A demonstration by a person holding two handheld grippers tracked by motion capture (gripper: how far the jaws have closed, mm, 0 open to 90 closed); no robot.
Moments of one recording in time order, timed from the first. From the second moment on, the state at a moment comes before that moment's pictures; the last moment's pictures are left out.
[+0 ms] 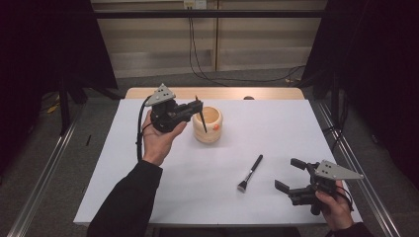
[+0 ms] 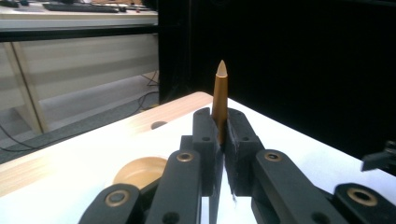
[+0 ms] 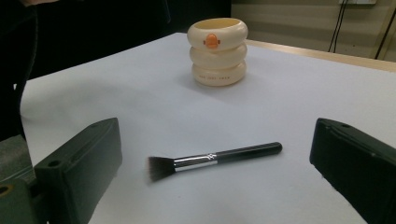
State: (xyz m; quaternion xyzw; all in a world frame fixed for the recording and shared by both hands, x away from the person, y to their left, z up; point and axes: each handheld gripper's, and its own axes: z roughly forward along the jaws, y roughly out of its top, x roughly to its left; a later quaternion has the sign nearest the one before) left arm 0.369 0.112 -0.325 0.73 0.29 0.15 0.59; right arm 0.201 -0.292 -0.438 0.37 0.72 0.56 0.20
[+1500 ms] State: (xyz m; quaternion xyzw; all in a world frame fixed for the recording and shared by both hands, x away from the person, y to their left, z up) left arm 0.421 0.091 -0.367 0.74 0.32 0.18 0.56; right arm 0.202 -0.290 -0.439 0.36 0.72 0.56 0.20
